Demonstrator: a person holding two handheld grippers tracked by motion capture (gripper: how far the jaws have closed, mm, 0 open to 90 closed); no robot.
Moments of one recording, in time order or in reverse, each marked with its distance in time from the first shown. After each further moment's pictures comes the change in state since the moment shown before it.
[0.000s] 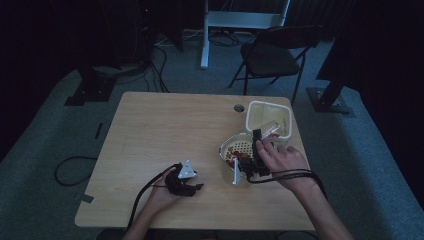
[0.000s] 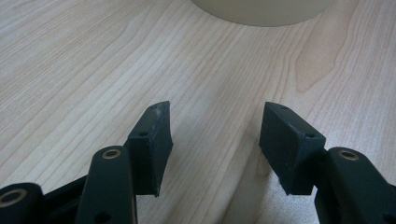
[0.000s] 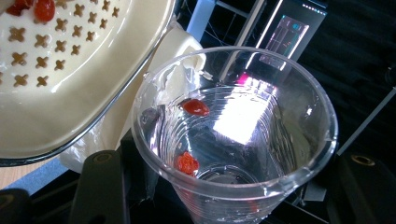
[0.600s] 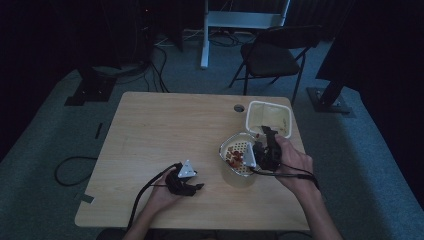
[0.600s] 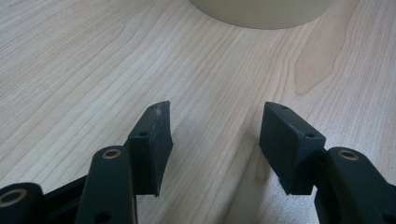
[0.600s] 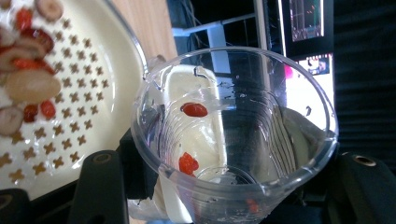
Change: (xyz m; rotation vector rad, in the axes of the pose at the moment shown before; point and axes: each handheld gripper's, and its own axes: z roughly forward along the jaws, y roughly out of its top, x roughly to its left) left arm 0.001 0.000 0.002 -0.010 -0.011 -0.013; right arm -0.022 -0.033 -0.002 -0.141 0.137 0.596
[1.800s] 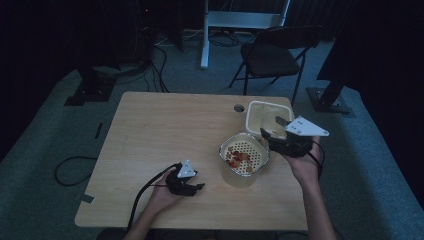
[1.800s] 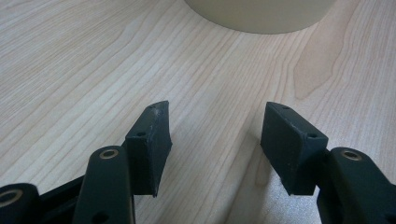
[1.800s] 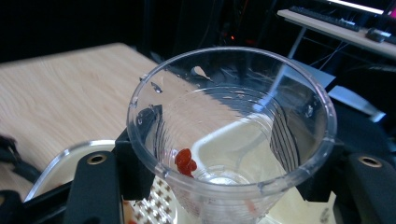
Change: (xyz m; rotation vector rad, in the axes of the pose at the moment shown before) left arm 0.001 -0.002 0.002 -0.023 -0.009 -0.009; right arm -0.057 -0.072 0.013 -0.399 0.370 0.976
